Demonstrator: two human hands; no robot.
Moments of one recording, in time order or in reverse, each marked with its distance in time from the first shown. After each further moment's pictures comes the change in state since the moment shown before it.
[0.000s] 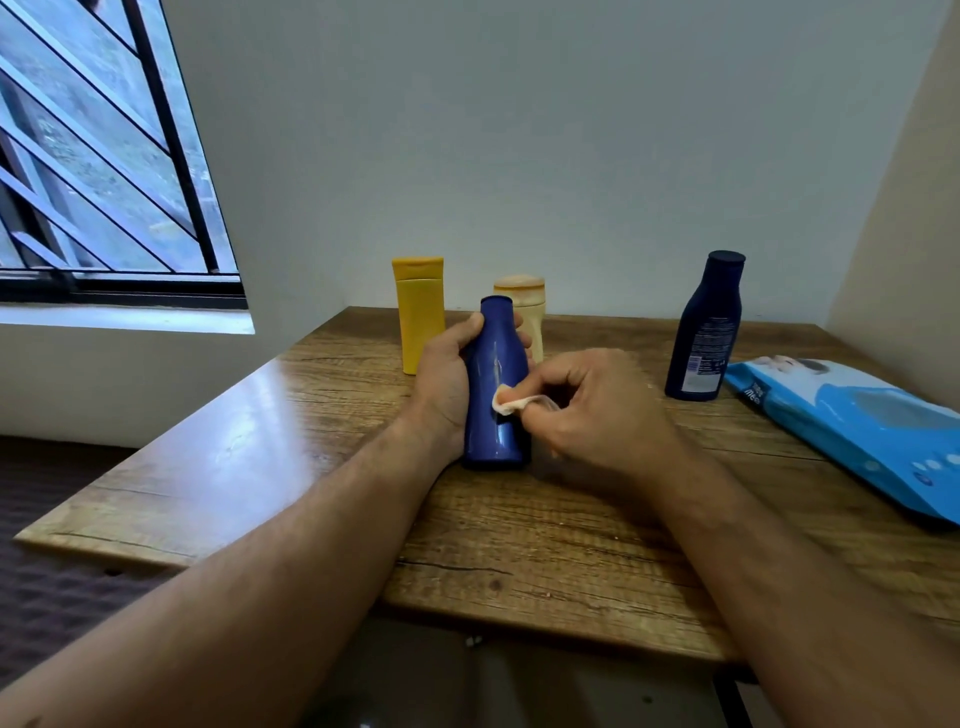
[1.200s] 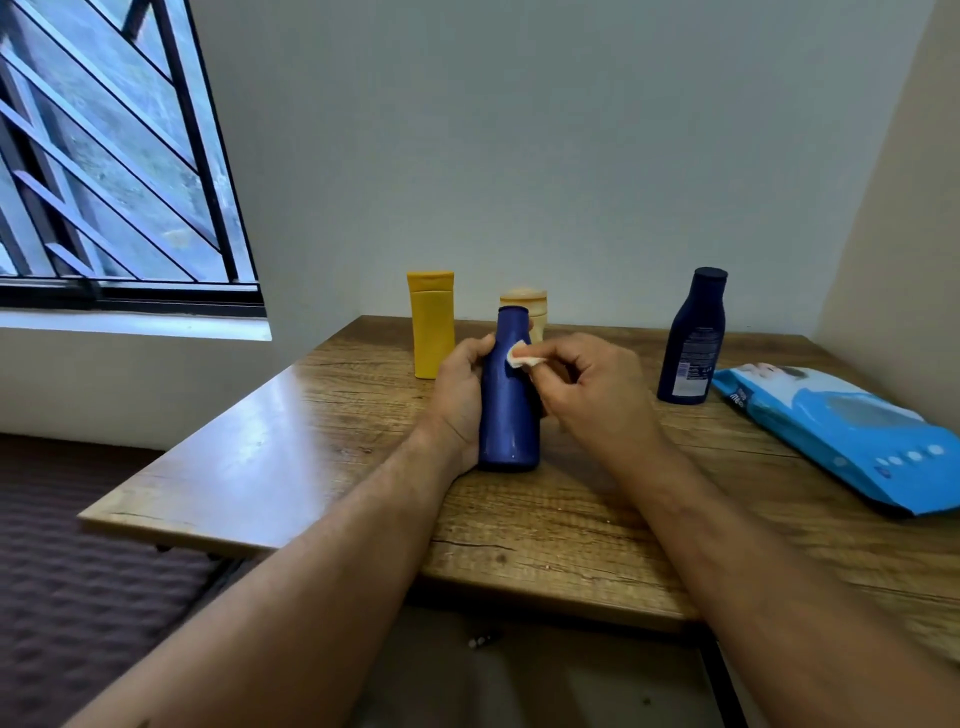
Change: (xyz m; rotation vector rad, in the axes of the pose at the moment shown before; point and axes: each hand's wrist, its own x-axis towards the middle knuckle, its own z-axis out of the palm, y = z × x) left_hand -0.022 -0.005 0.003 0.093 -0.038 -0.038; right_hand 0.007 -0.004 0.004 -0.045 0.277 -0.077
